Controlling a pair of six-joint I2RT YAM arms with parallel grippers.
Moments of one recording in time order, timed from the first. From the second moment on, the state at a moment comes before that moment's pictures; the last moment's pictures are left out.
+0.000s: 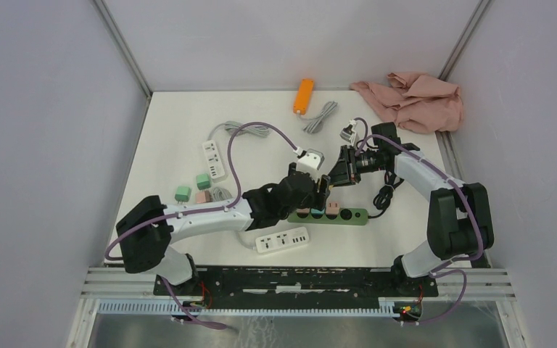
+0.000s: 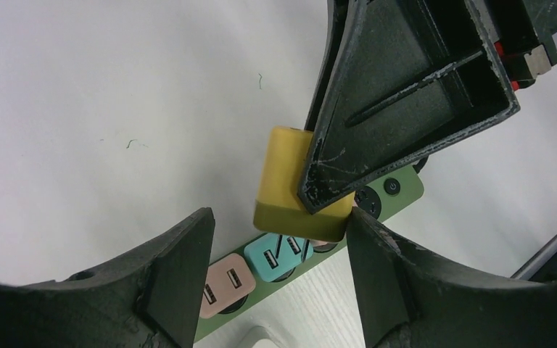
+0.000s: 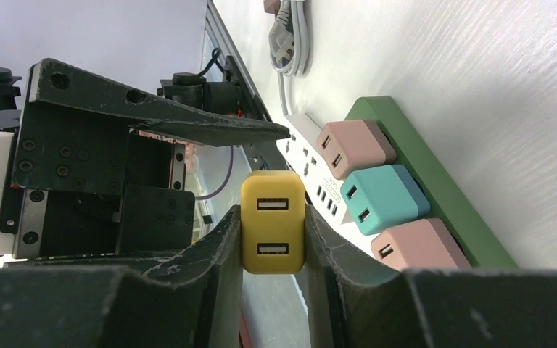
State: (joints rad) left arm -1.13 1.51 0.97 0.06 -0.41 -0.44; right arm 0.17 1.56 0.99 -0.49 -1.15 0.24
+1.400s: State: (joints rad) left arm -0.68 1.09 0.48 -0.05 -0.44 -0.66; right arm 0.17 1.56 1.06 -0.68 -1.14 0.02
